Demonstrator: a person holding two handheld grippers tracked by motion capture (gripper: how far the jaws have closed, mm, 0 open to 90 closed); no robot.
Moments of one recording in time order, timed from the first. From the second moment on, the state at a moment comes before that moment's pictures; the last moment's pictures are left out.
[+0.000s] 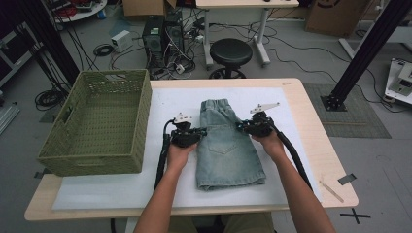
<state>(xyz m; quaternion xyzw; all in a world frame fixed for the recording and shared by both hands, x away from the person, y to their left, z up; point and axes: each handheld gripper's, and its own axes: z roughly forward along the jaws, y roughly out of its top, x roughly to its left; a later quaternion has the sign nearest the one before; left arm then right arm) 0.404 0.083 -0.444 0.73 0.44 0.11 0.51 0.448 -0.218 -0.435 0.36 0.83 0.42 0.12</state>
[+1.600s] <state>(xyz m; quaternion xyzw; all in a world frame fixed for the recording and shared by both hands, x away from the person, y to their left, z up) 0.411 0.075 -0.443 0.70 0.38 0.09 0.59 0.426 -0.228 -0.423 0.33 0.82 0.45 0.11</state>
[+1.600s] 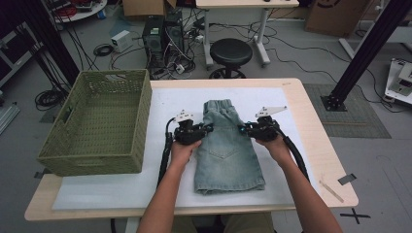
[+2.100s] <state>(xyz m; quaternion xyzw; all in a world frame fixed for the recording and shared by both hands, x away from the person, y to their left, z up) 0.405 0.075 -0.440 0.70 0.35 0.10 0.61 0.399 -0.238 -0.410 0.35 0.78 0.49 0.14</state>
